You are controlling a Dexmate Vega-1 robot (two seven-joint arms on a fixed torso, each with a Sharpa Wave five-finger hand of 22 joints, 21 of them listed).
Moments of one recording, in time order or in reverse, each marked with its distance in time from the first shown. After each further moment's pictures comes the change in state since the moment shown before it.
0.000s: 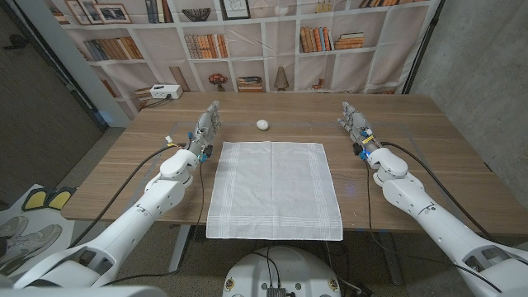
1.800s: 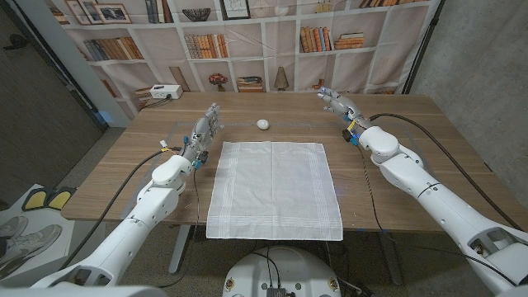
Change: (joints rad) left arm 0.101 -0.057 -0.151 -0.057 0.108 0.008 -0.114; left_hand -0.046 -0.049 -0.059 -0.013 -0.026 -0.004 -0.022 -0.015 0.002 -0.082 0.013 -0.065 -0.006 -0.159 0.011 -0.111 -0.035 -0.115 -0.003 0.023 0.062; right arm 0.092 -0.084 -0.083 -0.203 -0.403 -0.182 -0.050; right_hand 0.050 -0.015 -0.008 0.019 -0.003 0.055 -0.031 -0.003 0.003 -0.042 -0.005 -0.053 -0.018 -0.210 0.023 -0.132 -0.024 -0.286 0.026 -0.072 -0.028
